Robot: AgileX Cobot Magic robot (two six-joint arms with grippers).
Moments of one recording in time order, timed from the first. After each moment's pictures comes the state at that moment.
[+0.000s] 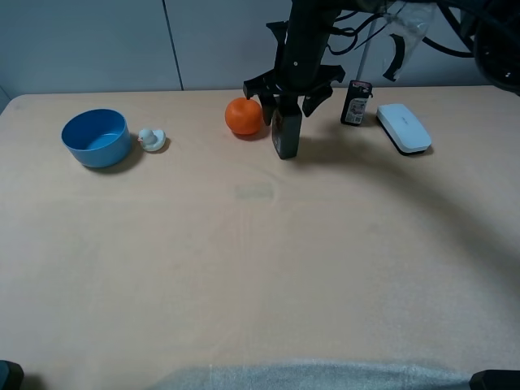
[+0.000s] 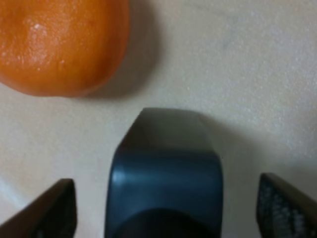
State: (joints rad) left arm 0.02 -0.01 -0.49 0.01 1.05 0.03; right arm 0.54 2.34 -1.96 0.06 1.07 0.15
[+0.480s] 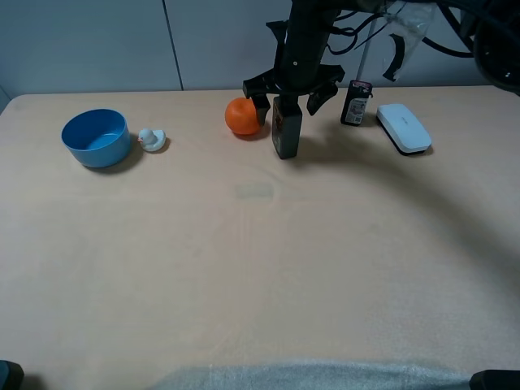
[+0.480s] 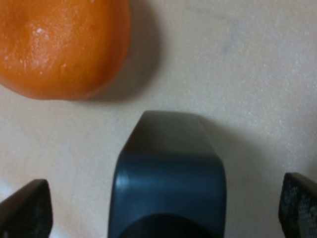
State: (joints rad) left arm 0.02 -0.01 -0.49 0.01 1.05 0.03; right arm 0.54 2.34 -1.96 0.06 1.07 0.15
